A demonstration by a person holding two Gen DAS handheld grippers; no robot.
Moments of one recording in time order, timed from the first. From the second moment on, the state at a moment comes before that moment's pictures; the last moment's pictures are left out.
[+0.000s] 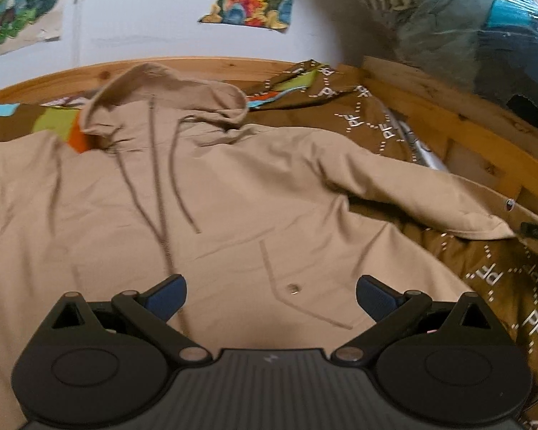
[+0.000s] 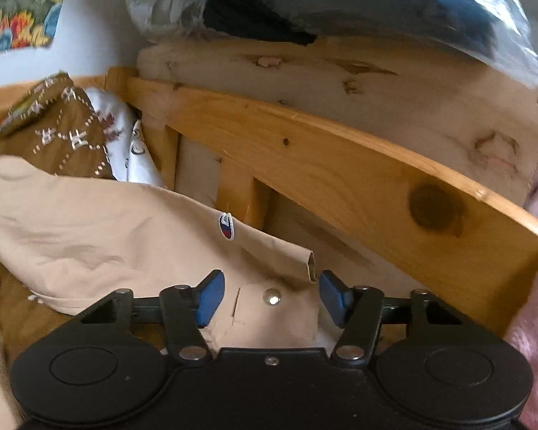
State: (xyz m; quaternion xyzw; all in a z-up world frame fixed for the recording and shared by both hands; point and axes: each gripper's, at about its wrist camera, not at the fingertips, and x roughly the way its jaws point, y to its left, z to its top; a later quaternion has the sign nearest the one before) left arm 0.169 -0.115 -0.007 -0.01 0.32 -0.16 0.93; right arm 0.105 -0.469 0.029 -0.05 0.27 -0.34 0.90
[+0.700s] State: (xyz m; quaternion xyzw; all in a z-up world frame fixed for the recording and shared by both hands) left arm 0.159 -0.091 -0.018 -0.04 0.33 -0.18 0.93; right arm 0.107 -0.427 0.101 -0.08 0.24 -0.24 0.94
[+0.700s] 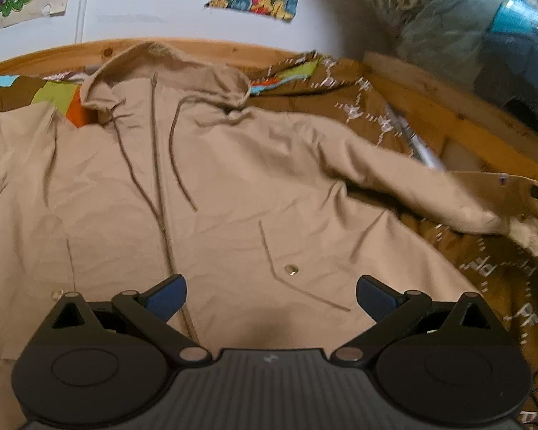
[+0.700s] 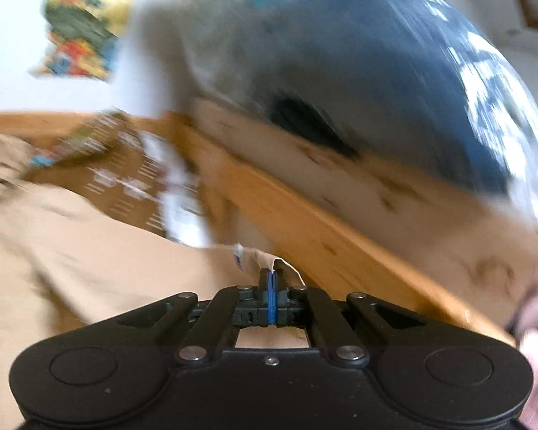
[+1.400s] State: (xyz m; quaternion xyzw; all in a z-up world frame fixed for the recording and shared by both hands) left arm 0.138 -0.056 0.002 -0.12 0.27 -0.31 0.90; right arm 0.193 -0.245 0.186 0.08 0.39 0.24 0.89
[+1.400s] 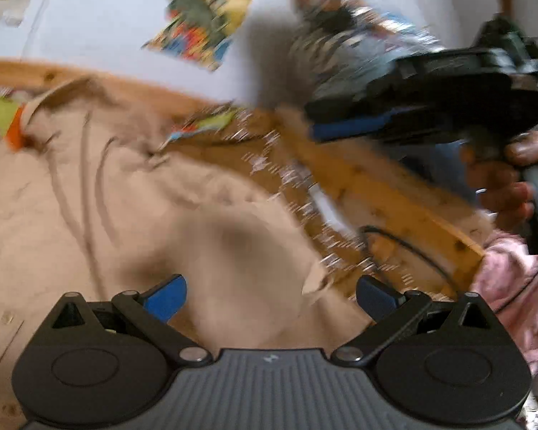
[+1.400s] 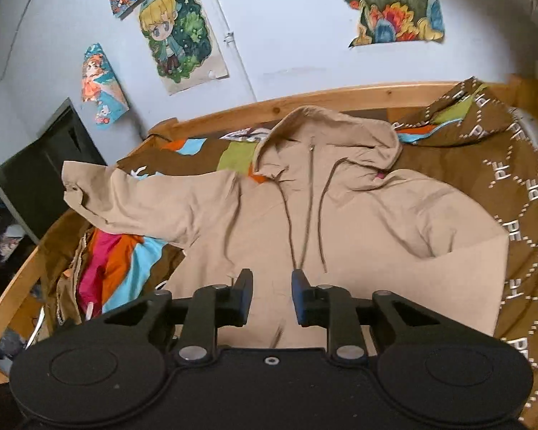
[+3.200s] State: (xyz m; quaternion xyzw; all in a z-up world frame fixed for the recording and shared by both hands) left arm 0.238 0.052 0.272 -0.14 0.22 -0.16 0.95; right arm 0.239 -0.230 -0.015 -0.32 0.13 0.09 0.94
